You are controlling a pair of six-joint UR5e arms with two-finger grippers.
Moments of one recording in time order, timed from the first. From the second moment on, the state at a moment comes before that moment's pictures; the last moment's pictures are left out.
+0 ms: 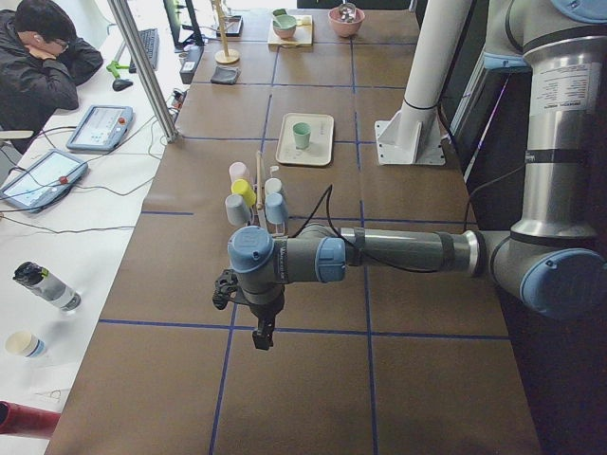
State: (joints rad) left arm -1.56 -1.51 -1.65 -1.49 -2.28 0.18; right arm 1.59 -1.83 1.87 -1.61 2.34 -0.15
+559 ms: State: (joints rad) left arm -1.56 -1.50 -1.65 -1.49 -2.29 0.19; right arm 1.59 -1.83 1.87 -1.61 2.34 -0.13
